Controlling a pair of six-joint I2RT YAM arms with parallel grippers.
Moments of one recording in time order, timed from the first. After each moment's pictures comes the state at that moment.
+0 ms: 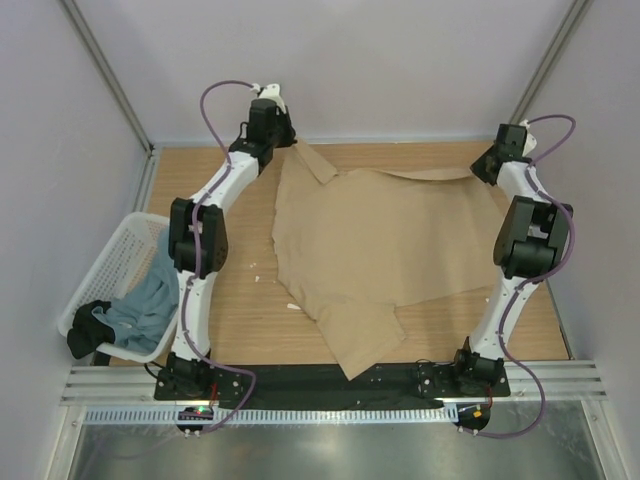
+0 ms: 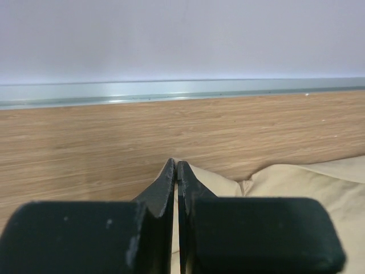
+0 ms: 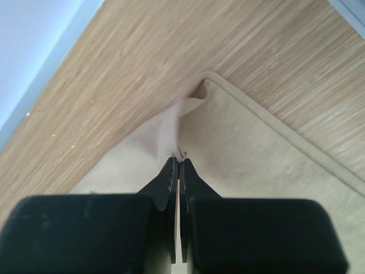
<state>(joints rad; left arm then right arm) -0.31 2.32 2.06 -0.10 0.00 -0.32 -0.24 2.12 1.67 -0.28 0.05 0.58</state>
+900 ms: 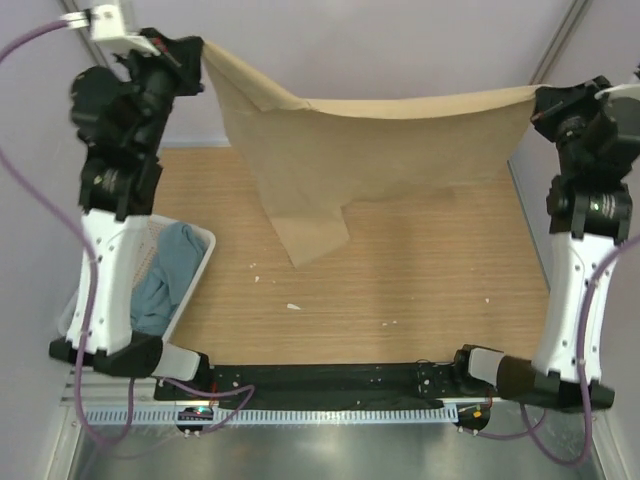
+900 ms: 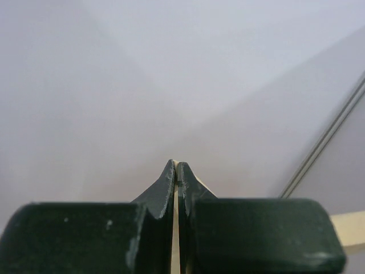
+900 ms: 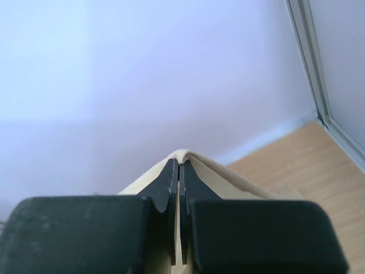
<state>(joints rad) -0.26 1.48 2.05 -0.30 -0.03 -0.28 -0.23 1.29 1.72 -0.44 -0.03 0.57</state>
